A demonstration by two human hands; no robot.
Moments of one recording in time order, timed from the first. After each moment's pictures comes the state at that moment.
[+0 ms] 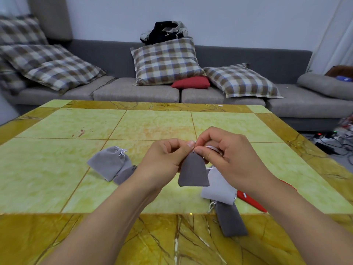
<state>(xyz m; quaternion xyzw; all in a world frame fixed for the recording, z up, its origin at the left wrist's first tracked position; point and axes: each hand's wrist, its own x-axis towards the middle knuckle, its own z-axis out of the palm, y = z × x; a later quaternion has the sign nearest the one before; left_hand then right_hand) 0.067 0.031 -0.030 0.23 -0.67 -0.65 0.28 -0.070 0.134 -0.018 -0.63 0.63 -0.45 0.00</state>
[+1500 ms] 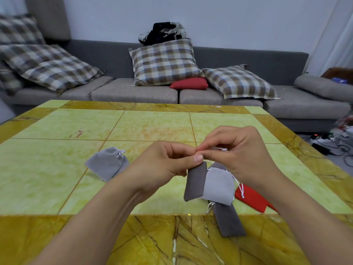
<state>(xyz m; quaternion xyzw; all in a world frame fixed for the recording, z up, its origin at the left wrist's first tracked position) 0.085 0.034 -0.010 0.17 -0.71 -0.66 0.18 -0.075 0.143 -0.003 -0.64 0.58 -0.51 0.04</state>
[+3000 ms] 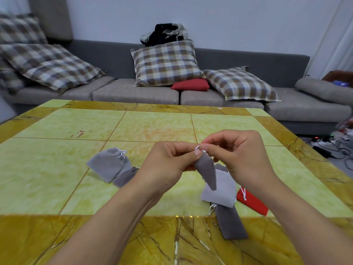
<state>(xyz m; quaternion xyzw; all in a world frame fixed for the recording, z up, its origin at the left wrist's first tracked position) 0.074 0.038 -0.022 0.18 -0.67 -0.67 0.27 -0.068 0.138 -0.010 -0.54 0.62 -0.57 0.07</state>
